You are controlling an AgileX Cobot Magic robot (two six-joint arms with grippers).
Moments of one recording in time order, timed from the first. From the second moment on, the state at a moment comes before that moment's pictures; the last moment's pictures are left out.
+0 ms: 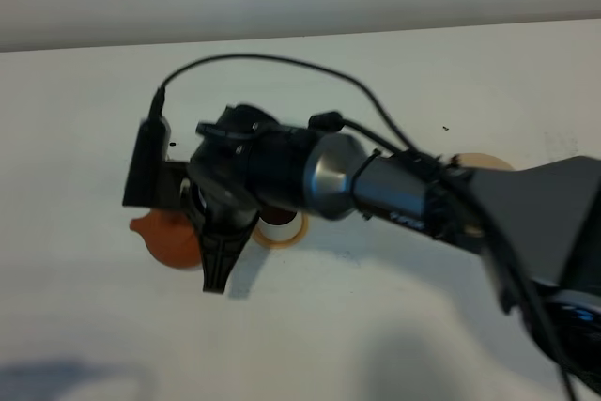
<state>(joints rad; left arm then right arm) 0.04 0.06 -0.45 -0.04 1.06 0.00 0.91 2.22 -1.80 -0.14 0.85 -0.41</state>
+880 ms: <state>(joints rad) 0.04 0.06 -0.45 -0.04 1.06 0.00 0.57 1.89 -1.57 0.00 0.83 -0.22</state>
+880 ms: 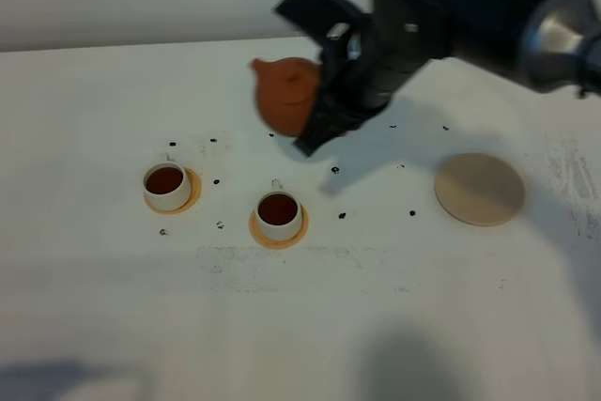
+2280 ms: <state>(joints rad) 0.04 0.06 -0.45 -0.04 1.06 0.00 0.25 1.72 -0.95 0.00 0.55 0.02</state>
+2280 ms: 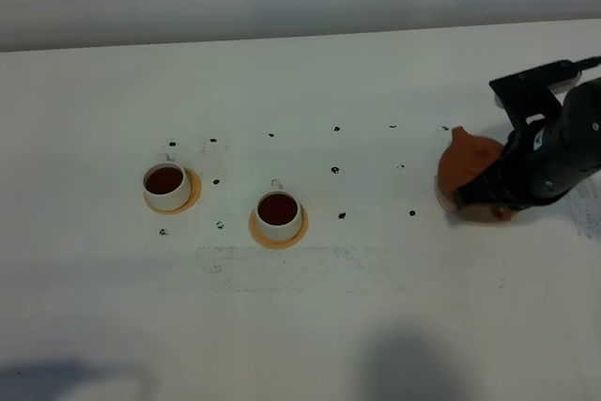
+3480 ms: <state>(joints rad) 0.04 0.06 -0.45 -0.04 1.06 0.00 0.25 1.77 -0.95 0.00 0.51 0.07</state>
